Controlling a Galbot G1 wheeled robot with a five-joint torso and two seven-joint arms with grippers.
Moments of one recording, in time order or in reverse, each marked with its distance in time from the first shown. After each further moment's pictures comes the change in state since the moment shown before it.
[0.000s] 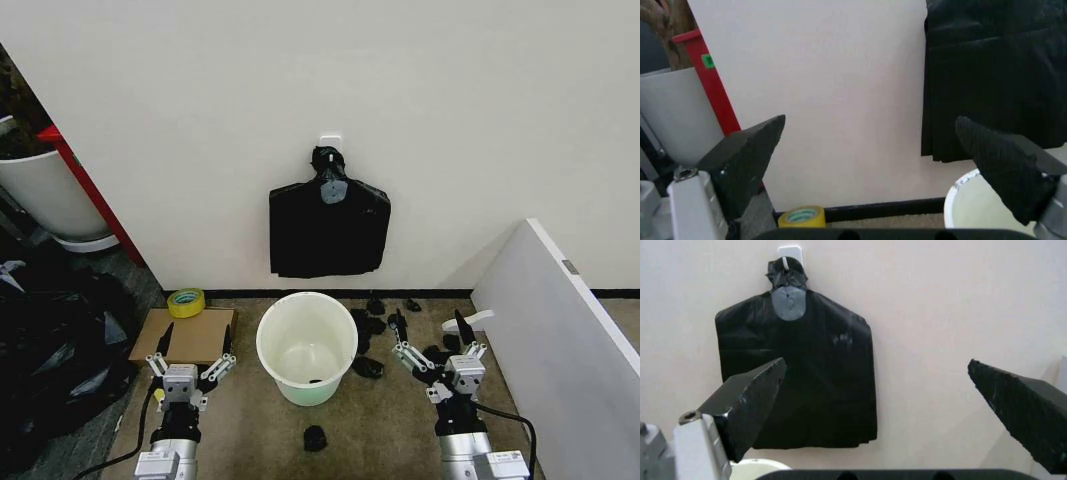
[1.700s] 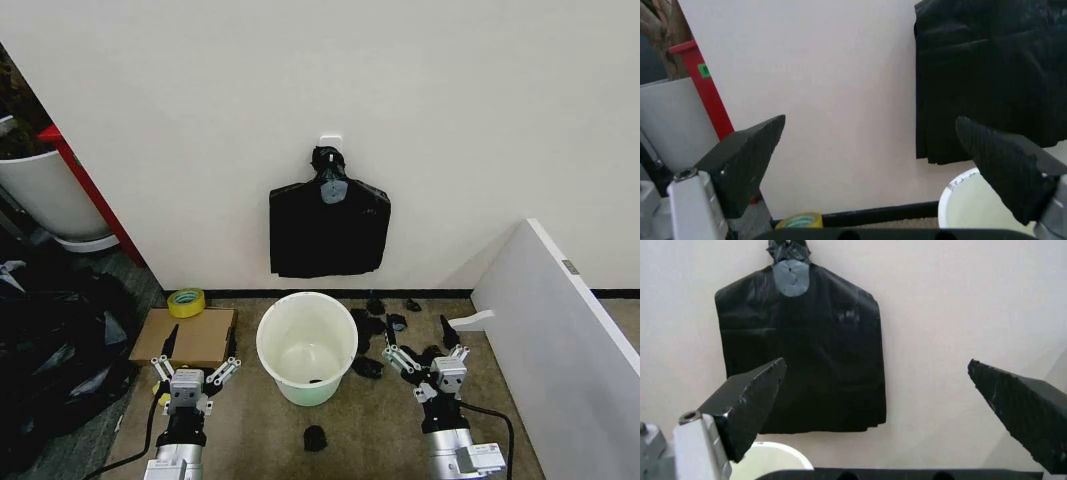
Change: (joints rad) left arm -0.002 -0.017 0.012 0.029 0.050 -0.053 0.001; right arm 0.053 -0.024 -0.028 -0.099 0.027 0.012 0.025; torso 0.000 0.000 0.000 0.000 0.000
